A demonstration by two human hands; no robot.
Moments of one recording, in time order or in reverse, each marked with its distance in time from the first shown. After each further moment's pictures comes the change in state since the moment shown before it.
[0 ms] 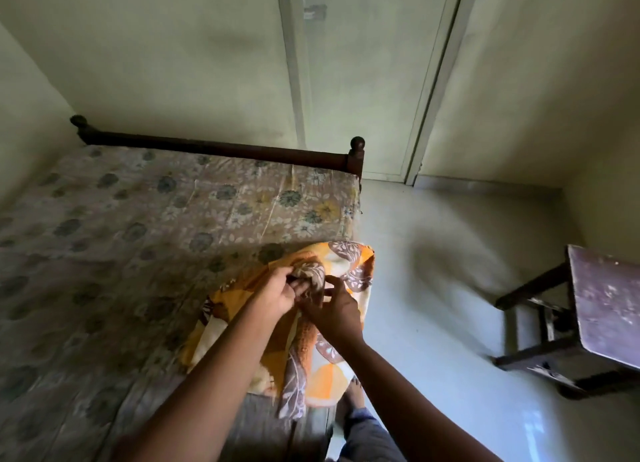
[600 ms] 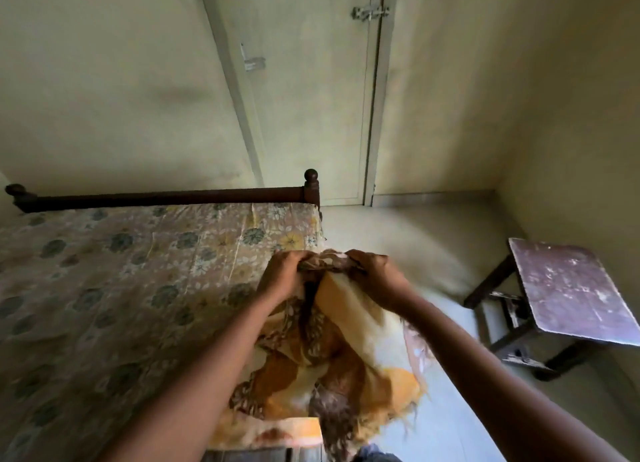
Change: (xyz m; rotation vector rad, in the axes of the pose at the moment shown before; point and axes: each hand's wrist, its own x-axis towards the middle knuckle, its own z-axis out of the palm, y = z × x) left_hand -0.015 0.023 0.067 1.595 -0.405 1.105; right_hand 0.010 -0.018 -0.151 -0.276 0.103 -0.373
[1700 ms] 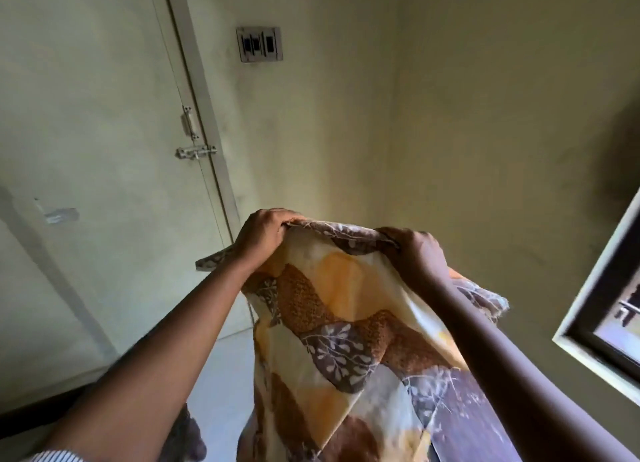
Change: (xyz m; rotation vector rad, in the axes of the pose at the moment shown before) left_hand 0.399 0.306 0.025 0.057 0.346 0.705; right_hand 0.087 0.212 -0.372 -0.407 0.765 0.234
